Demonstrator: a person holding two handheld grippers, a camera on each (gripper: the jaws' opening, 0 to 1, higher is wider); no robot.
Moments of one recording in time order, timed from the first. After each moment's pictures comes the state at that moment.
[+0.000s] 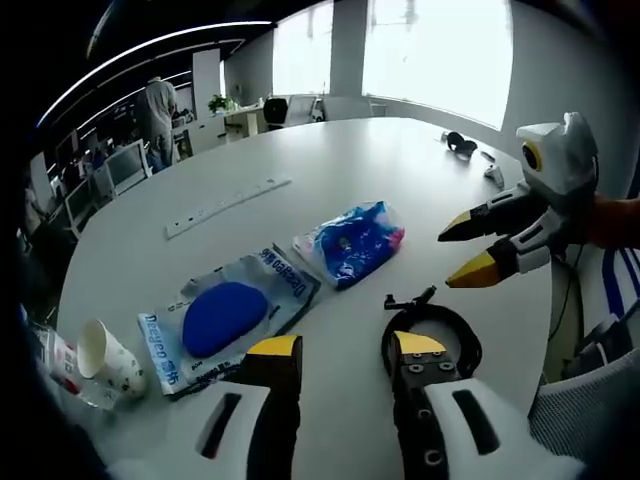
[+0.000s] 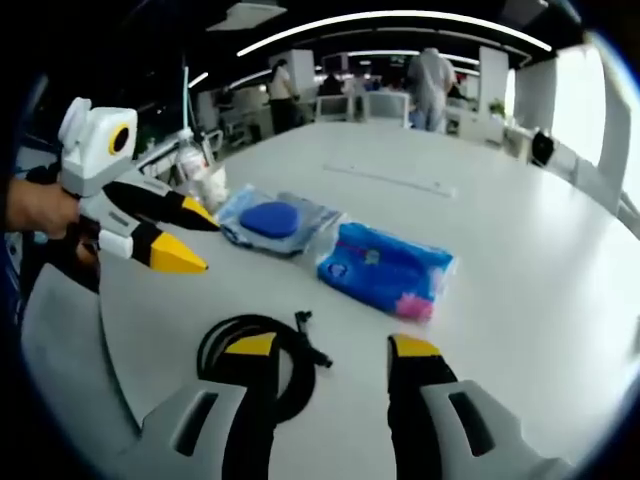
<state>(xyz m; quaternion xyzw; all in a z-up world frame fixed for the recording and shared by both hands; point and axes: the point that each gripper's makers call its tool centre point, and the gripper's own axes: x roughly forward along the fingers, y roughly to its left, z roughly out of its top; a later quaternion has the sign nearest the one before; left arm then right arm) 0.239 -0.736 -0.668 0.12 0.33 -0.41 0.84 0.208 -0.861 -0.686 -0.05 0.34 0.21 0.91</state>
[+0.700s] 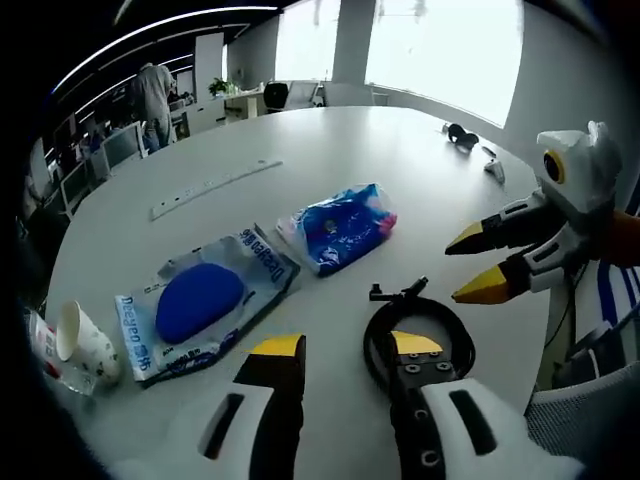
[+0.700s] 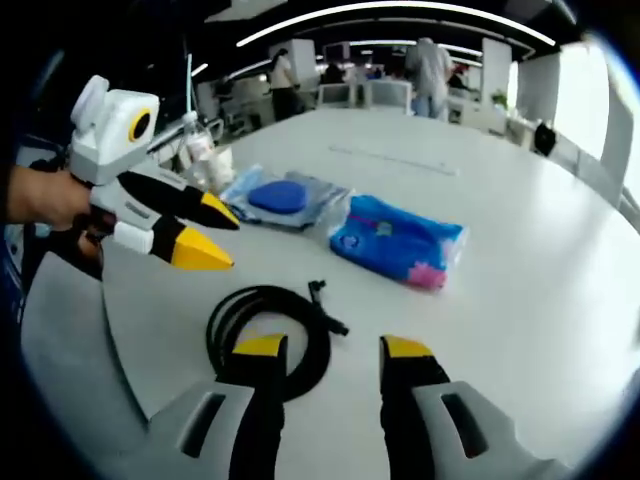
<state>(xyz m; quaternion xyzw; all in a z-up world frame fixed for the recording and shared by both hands) 0.227 -0.752 -0.689 0.12 0.36 -0.42 0.83 0.184 -0.857 -0.702 -0.04 0.38 0.21 0.90</state>
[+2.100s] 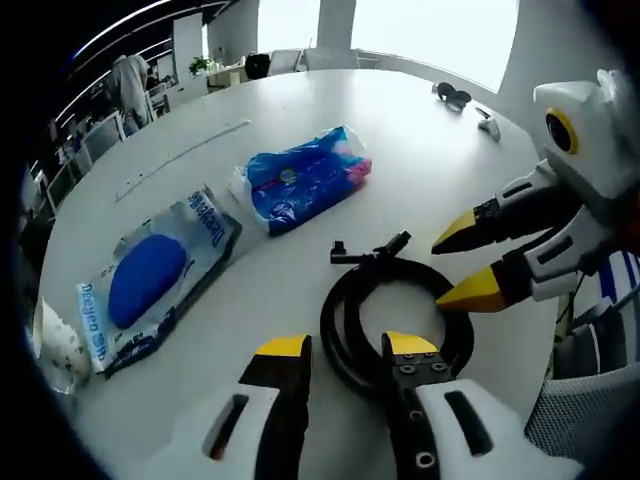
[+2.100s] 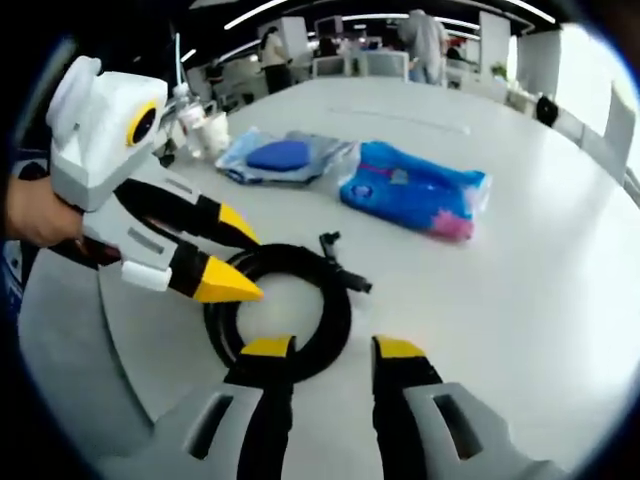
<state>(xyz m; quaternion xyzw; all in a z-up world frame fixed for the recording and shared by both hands) 0.199 -0.774 -0.741 0.17 0.41 -0.42 0.79 0.164 -0.844 -0.741 -0.03 0.44 0.20 0.88</state>
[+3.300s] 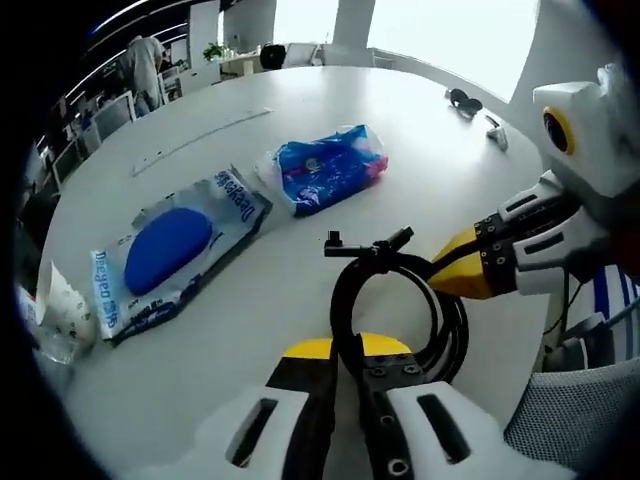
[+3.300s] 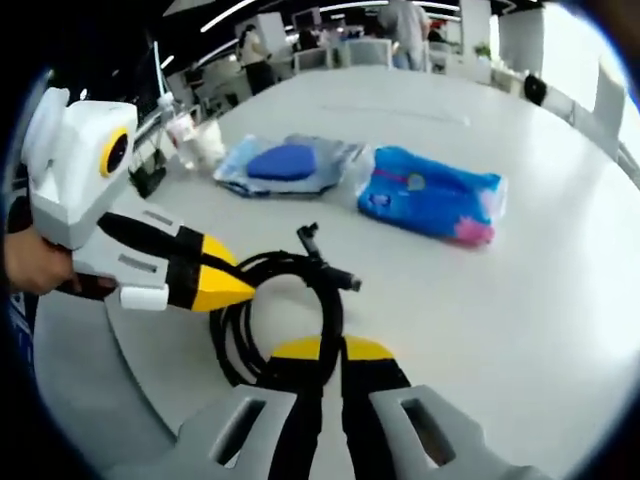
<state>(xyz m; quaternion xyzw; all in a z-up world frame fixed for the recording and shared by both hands) 0.201 -0.736 -0.724 0.13 0.43 -0.40 0.80 0.178 -0.810 -0.723 0.01 0.46 0.18 0.87</state>
